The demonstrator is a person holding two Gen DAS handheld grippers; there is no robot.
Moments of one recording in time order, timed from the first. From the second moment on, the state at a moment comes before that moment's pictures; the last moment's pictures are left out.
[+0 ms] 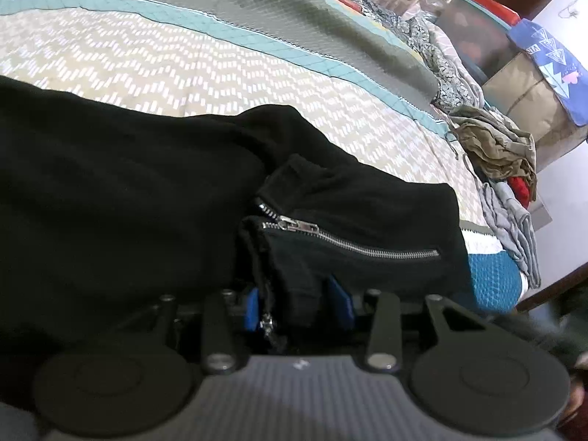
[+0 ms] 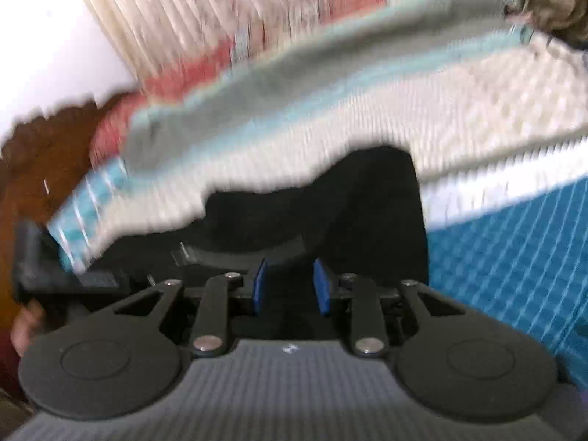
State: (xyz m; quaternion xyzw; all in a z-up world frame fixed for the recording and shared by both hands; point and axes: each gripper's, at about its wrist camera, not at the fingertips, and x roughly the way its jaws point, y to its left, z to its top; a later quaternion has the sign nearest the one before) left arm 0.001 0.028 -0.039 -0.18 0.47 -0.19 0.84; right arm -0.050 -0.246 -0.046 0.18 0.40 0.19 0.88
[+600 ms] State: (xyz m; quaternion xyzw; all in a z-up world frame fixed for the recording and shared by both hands) left arm 0.035 0.016 -0.047 -0.13 0.47 -0.14 0.86; right arm -0.050 -0.291 -0.070 0.29 0.37 0.07 0.88
